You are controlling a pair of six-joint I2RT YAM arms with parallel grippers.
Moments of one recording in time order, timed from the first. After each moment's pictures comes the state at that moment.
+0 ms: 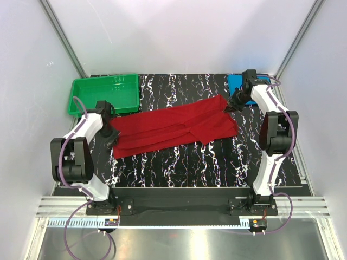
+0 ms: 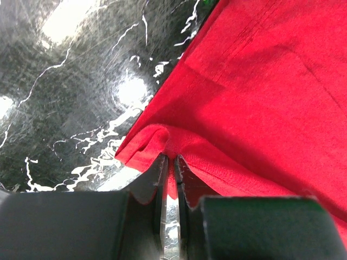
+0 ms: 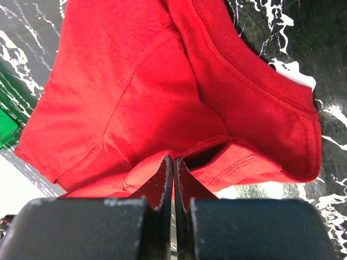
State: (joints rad) left arm 0.04 1.59 1.06 -0.87 -0.11 -0.83; right arm 0.03 2.03 1.70 -0.84 -0.28 0.65
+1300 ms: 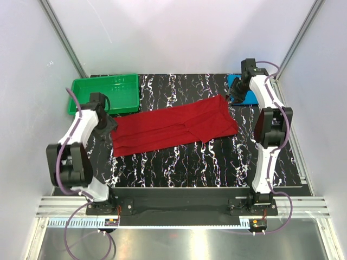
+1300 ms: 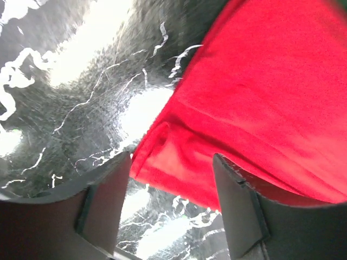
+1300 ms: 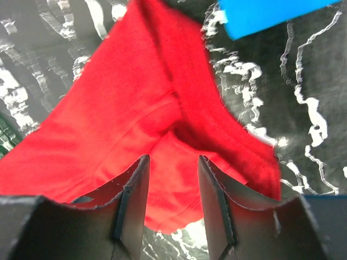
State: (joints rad) left arm 0.07 1.57 1.17 -0.89 -0.19 -0.76; right arm 0.04 2.21 2.05 -0.96 -0.14 0.52
